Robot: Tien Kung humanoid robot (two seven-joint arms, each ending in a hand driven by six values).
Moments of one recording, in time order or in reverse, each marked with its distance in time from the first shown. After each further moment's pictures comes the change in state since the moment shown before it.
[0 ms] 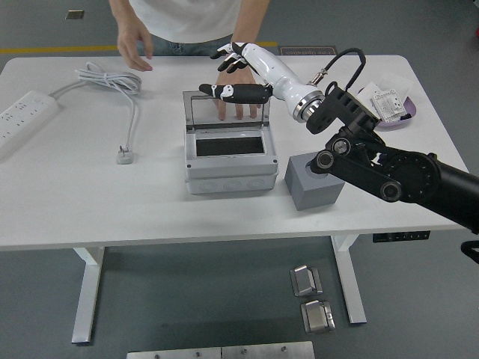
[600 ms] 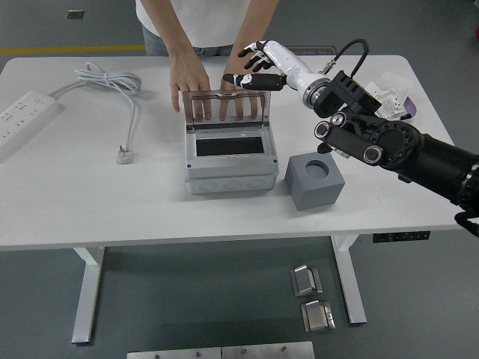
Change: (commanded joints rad) left arm -0.012 0.014 -0.020 -0.001 0.031 -0.005 0.022; right arm 0.122 0.101 -0.244 -0.363 0.312 0.036 0.075
